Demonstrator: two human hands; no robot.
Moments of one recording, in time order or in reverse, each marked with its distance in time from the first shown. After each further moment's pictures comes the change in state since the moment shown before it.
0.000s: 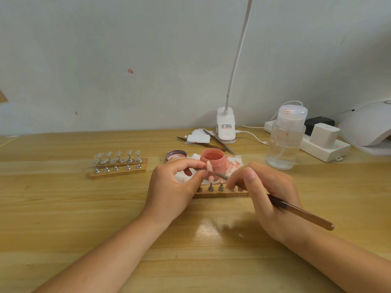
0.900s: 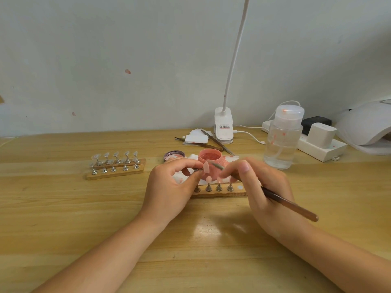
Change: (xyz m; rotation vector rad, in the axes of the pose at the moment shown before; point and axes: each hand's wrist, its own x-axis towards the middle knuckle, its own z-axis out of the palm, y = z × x) left_hand 0.000 0.002 -0.001 -0.011 -0.024 -0.021; right_hand 0.002 0.001 0.001 0.062 0.036 0.070
